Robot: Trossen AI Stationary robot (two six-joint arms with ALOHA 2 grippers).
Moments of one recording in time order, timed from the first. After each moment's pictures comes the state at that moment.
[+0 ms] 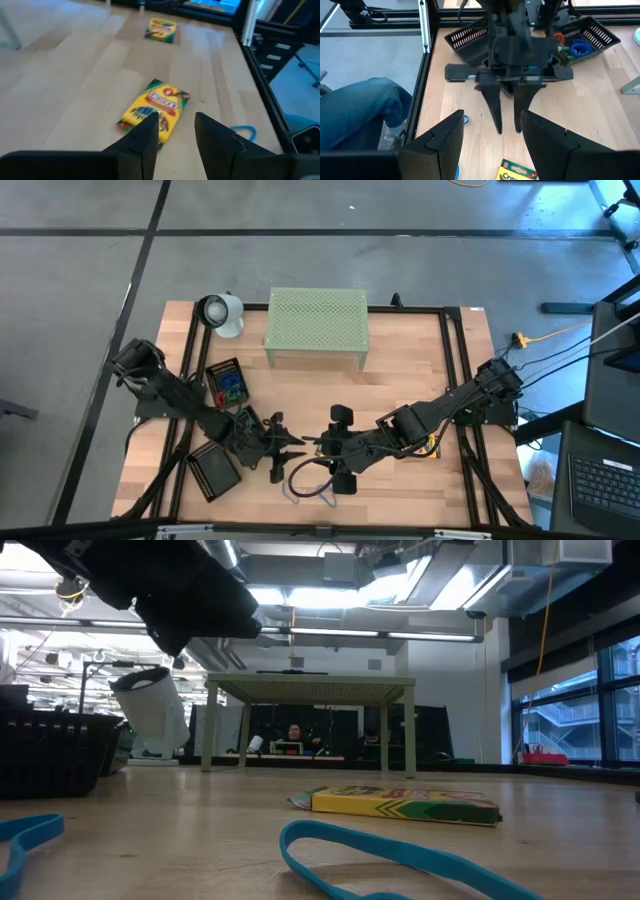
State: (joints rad) left arm -0.59 1.59 0.72 0.37 -0.56 -0.49; right arm 0.52 1.84 1.78 -0.66 0.32 0.36
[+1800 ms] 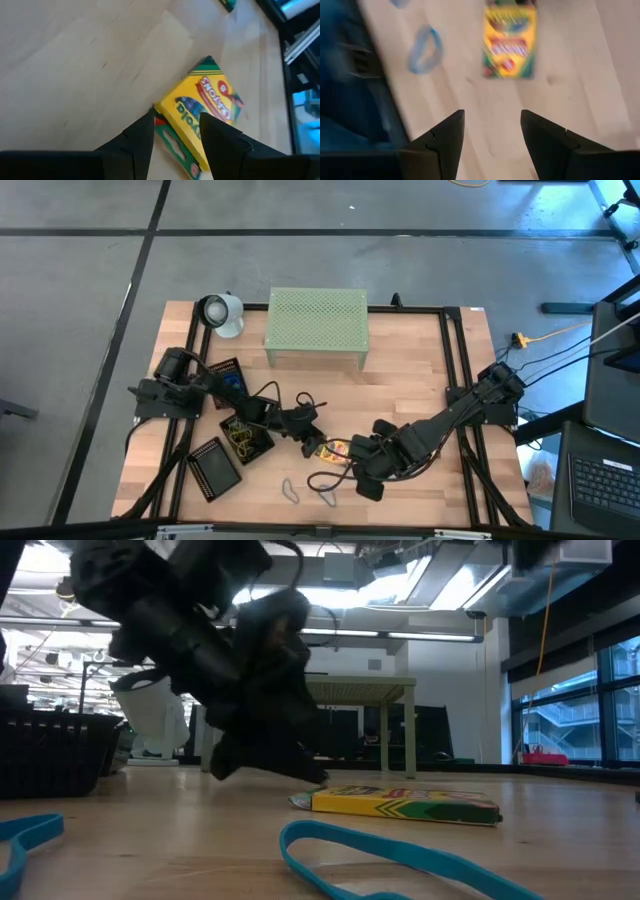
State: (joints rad) left arm -0.26 1.90 0.79 0.50 -0.11 -0.88; right arm 0.61 1.85 1.66 -1.11 0.14 0.91
